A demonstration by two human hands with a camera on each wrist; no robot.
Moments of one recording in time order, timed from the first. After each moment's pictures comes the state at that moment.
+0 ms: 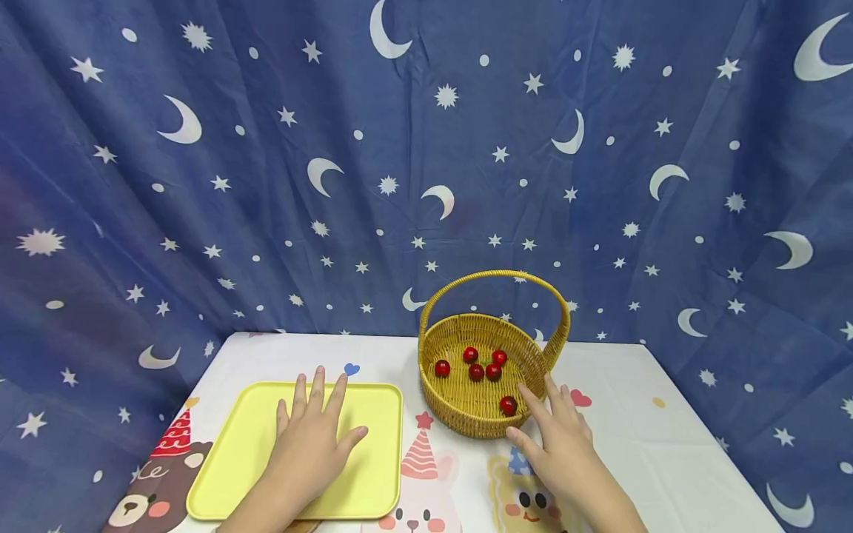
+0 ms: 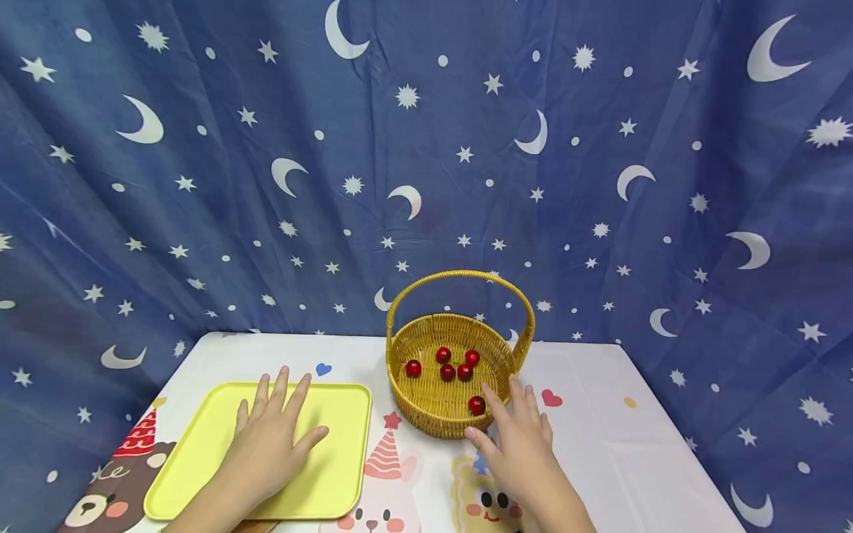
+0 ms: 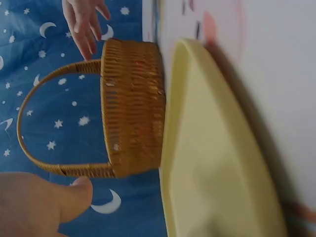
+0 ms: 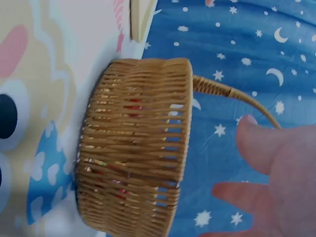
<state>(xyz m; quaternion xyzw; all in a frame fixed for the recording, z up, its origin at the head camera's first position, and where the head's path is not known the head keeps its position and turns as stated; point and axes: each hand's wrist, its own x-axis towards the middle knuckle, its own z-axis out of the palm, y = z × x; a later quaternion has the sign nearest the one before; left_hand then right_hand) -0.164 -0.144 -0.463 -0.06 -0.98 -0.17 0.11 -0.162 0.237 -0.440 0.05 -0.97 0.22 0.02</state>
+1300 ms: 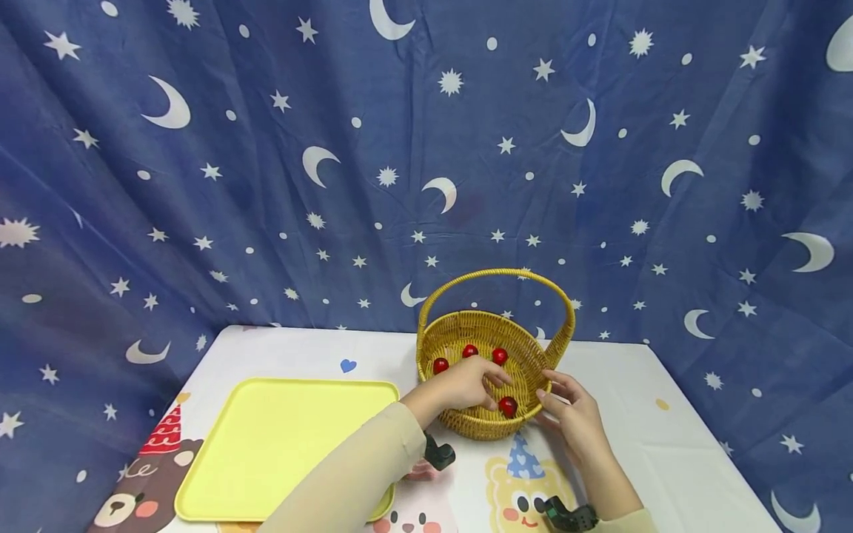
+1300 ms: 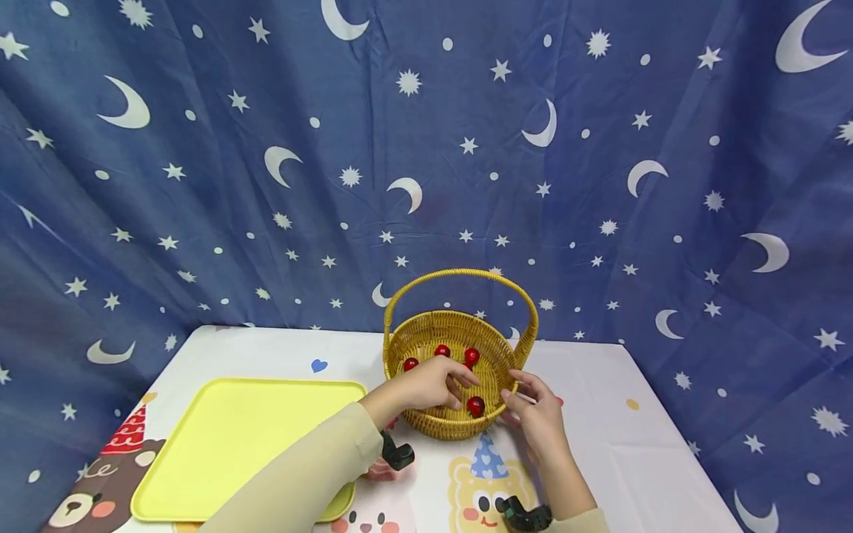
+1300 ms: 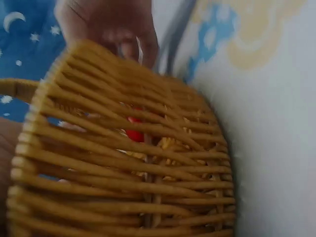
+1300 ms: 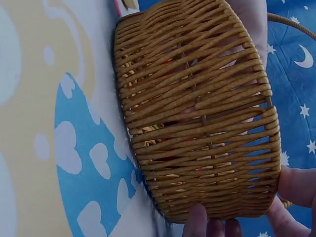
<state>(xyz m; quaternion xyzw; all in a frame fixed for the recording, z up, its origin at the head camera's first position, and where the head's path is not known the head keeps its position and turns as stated) -0.299 0.051 -0.458 -0.28 -0.84 -0.44 -0.18 -0.236 0.279 -0.486 -0.11 -0.74 0.66 0.01</state>
